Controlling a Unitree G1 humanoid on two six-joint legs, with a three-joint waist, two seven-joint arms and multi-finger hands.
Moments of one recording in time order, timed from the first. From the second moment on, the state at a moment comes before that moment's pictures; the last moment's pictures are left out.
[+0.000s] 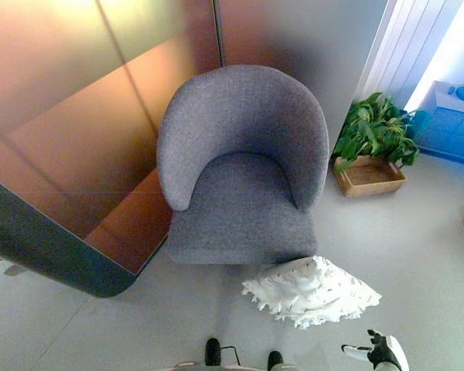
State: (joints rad) left arm 0.05 0.36 -0.10 1.36 -0.08 0.04 -0.28; right arm 0.00 -0.40 0.06 1.28 -0.15 -0.17 -0.30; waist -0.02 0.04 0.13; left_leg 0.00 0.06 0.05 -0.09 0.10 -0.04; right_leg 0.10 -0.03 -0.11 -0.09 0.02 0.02
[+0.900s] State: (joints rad) left arm -0.08 0.40 -0.14 1.28 -0.24 0.02 -0.36; right arm -0.28 -0.59 0.16 1.24 -0.19 -0.23 -0.34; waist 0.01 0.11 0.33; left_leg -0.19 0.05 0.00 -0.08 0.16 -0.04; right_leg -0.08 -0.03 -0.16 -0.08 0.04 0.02
